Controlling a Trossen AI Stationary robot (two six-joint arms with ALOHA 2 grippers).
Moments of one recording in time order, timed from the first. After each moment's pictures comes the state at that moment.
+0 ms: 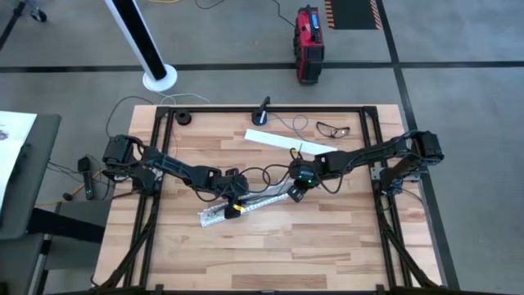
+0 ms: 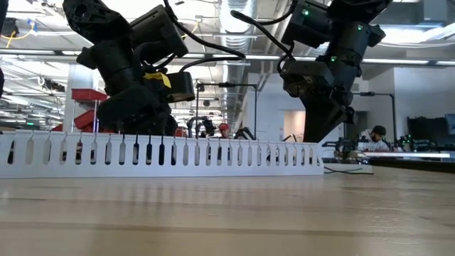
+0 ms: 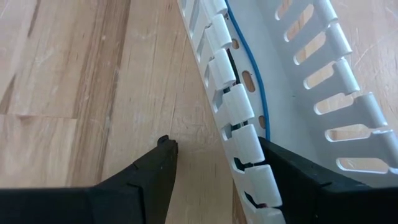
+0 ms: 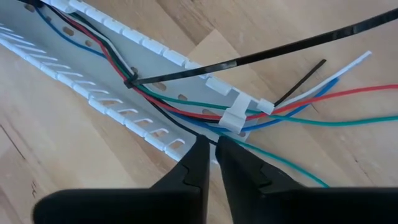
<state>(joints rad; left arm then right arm) -0.11 1.73 0.73 -0.08 -0.07 -0.16 0.00 1.59 0.91 -0.47 0.03 0.73</state>
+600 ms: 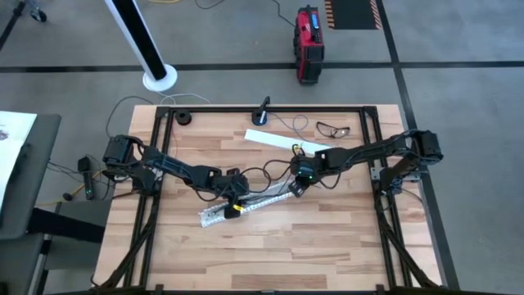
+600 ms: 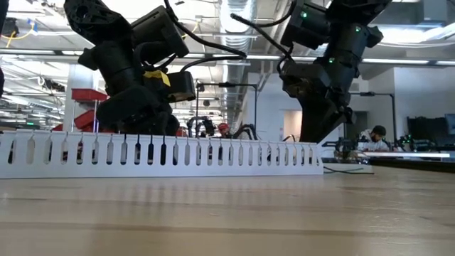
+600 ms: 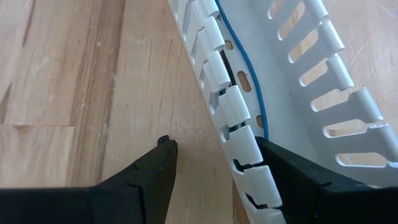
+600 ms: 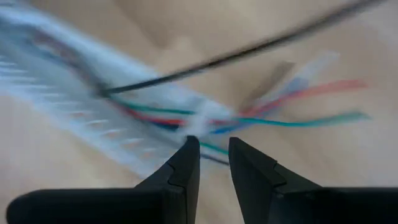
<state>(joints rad) -0.11 1.73 0.73 -0.08 -0.05 -0.13 -0.03 1.59 0.91 -0.50 0.05 0.74</state>
